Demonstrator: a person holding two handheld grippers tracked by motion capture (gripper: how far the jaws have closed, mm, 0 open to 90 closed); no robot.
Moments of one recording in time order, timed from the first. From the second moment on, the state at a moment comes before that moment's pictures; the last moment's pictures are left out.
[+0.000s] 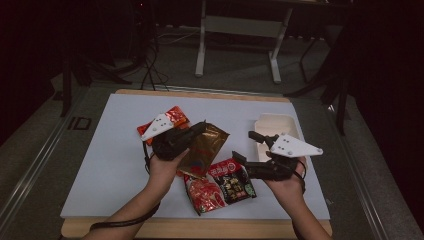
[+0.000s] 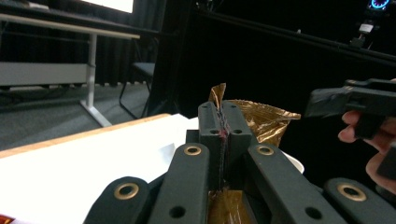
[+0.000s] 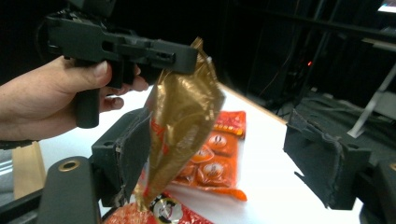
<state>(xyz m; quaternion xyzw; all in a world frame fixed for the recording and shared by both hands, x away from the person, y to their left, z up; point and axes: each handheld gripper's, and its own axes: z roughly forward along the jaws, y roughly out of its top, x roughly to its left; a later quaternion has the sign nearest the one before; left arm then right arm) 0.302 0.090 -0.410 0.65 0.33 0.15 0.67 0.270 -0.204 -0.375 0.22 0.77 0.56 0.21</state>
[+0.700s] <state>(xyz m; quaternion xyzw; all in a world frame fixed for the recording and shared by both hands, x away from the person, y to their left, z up) 0.293 0.065 -0.416 0.64 0.31 0.13 0.69 0.309 -0.195 -0.385 0.24 0.80 0.54 0.09</state>
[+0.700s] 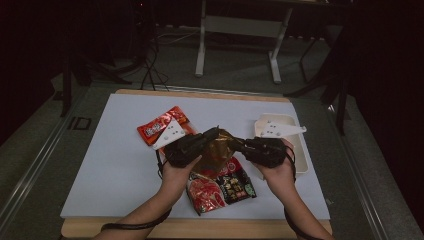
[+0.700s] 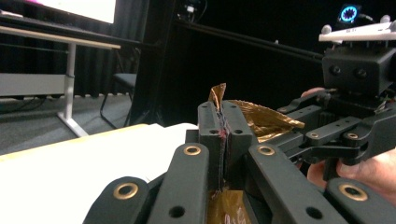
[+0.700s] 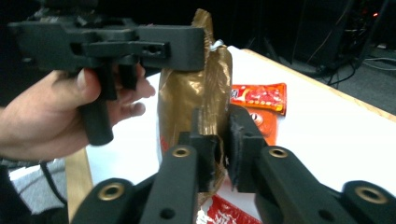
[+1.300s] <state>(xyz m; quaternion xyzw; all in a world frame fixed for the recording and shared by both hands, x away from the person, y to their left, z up) 0.293 0.087 -0.396 0.69 0.27 0.13 0.66 0.314 -0.215 -0.361 0.22 0.80 0.55 0.09</state>
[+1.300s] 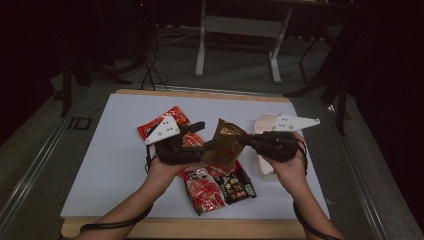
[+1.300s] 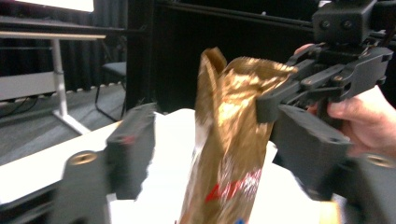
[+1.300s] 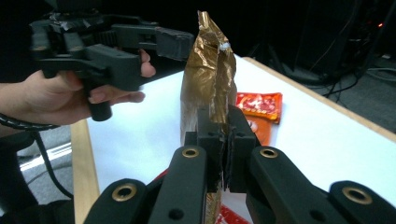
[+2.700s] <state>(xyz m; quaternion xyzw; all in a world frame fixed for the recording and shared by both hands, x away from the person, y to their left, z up) 0.264 0.191 -0.460 0.72 0.31 0.19 0.59 0.394 -0.332 -0.312 0.32 0.76 0.52 0.21</state>
